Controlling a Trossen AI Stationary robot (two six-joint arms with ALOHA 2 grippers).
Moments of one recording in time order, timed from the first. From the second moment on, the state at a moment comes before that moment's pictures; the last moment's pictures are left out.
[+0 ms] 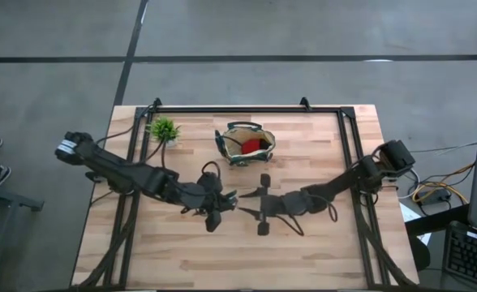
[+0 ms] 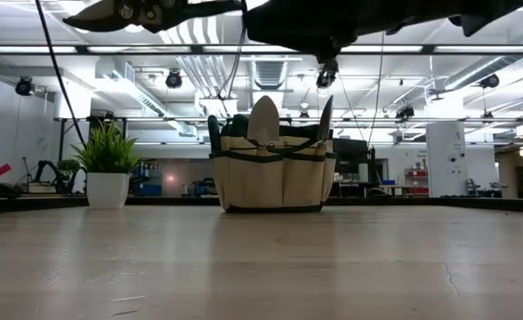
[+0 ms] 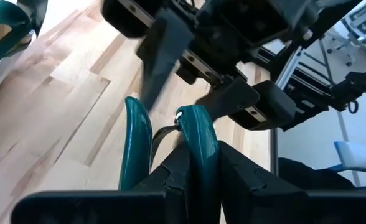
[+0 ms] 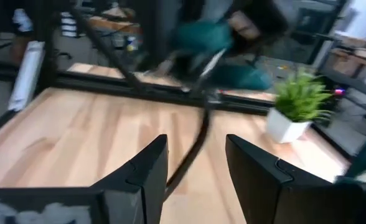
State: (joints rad) left arm -0.38 1.37 1.16 -0.33 -0.28 -0.70; right arm 0.37 1.71 0.84 0.71 0.47 -0.09
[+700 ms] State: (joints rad) left arm -0.38 1.40 1.16 -0.29 -0.28 -0.68; right arm 0.33 1.72 0.90 0.63 0.40 -0.14
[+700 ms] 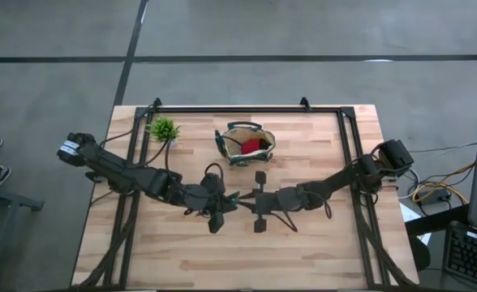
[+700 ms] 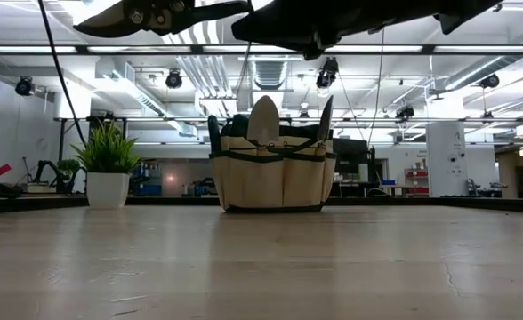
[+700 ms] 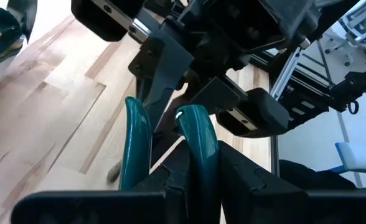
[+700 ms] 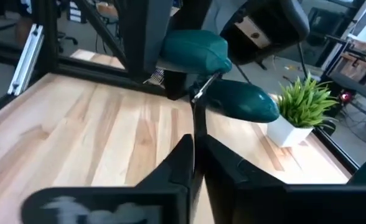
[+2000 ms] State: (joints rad) left arm -0.38 1.40 1.08 -0.31 -0.58 -0.63; right arm 0.29 1.15 0.93 -0.32 0.61 0.08
